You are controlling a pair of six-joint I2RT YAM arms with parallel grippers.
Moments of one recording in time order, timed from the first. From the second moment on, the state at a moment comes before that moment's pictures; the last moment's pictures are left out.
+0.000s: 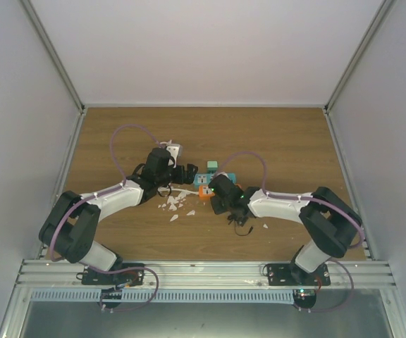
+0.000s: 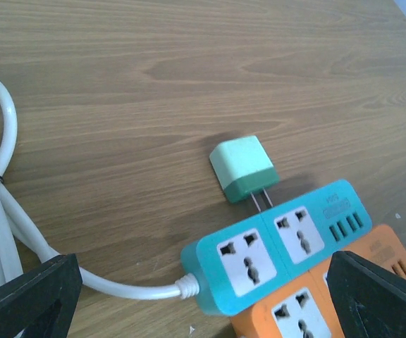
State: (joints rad) left arm -0.51 1.49 0.76 0.13 0.12 -0.37; right arm 0.88 1.59 0.78 -0.22 0.22 0.44
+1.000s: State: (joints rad) left arm -0.40 1.51 0.75 0.10 0.16 -0.46; right arm 0.71 2.00 1.43 -0.39 0.31 0.25
